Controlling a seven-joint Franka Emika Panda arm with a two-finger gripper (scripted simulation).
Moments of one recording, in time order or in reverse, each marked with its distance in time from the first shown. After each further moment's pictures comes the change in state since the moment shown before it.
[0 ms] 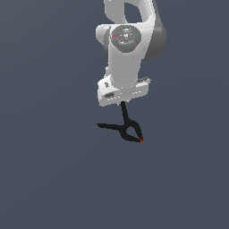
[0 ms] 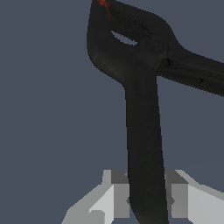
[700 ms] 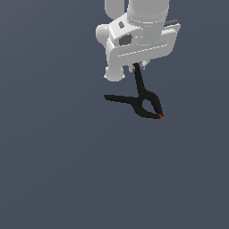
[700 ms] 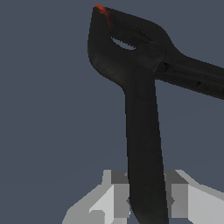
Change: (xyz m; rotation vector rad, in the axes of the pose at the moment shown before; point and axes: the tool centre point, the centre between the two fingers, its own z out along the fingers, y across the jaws) arm -0.035 -0.059 -0.148 0.000 0.000 -0.001
